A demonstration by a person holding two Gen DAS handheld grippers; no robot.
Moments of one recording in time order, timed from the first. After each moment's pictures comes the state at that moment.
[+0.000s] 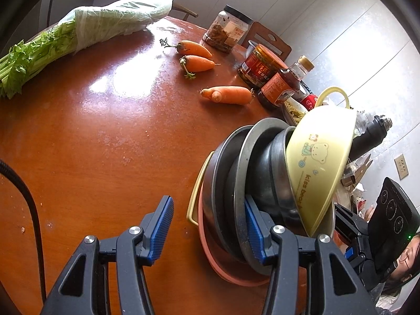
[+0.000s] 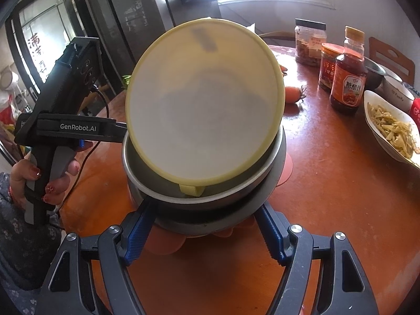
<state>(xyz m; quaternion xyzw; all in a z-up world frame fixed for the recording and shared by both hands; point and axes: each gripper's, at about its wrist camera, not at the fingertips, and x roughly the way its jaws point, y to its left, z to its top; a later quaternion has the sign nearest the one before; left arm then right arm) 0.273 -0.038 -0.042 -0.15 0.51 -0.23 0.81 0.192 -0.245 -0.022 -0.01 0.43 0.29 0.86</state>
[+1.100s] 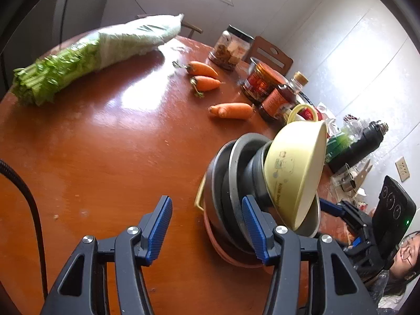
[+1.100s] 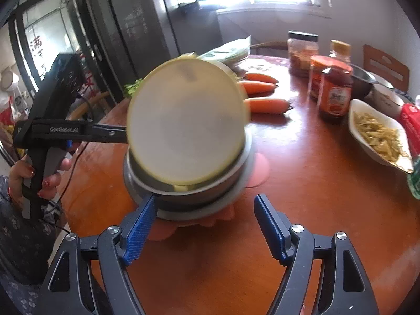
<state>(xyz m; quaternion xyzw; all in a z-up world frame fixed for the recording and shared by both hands) 0.246 -0.012 -0.012 -0.14 0.48 -0.19 0.85 0.189 -0.276 -0.002 0.00 0.40 0.27 0.87</state>
